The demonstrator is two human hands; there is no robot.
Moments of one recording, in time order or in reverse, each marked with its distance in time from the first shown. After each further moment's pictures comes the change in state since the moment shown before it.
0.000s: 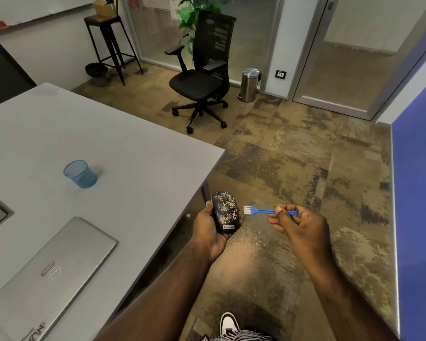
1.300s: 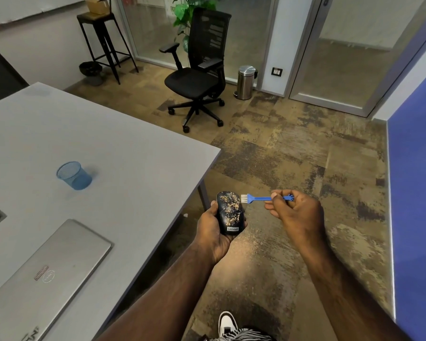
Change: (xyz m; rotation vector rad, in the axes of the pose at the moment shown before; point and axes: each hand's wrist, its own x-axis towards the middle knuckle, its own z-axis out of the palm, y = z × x) left_hand 0.004 -0.010 0.008 0.123 -0.029 -0.015; right_hand 0.031 -0.006 0.002 -0.142 0.033 -0.058
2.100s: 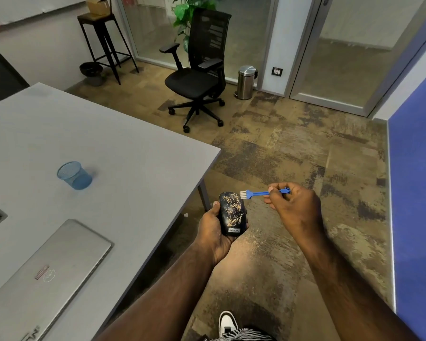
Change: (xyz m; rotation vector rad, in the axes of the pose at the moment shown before) left_hand -0.004 -0.004 0.003 0.057 0.003 -0.020; right_hand 0.011 -0.008 0.001 -0.170 -0.003 -0.072
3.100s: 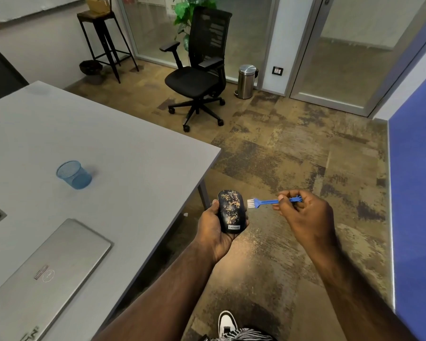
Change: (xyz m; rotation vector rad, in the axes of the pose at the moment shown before) left_hand 0.011 0.004 -0.004 -0.096 -0.024 -0.014; right_hand -0.015 0.006 -0.019 0.019 0.009 -0.087
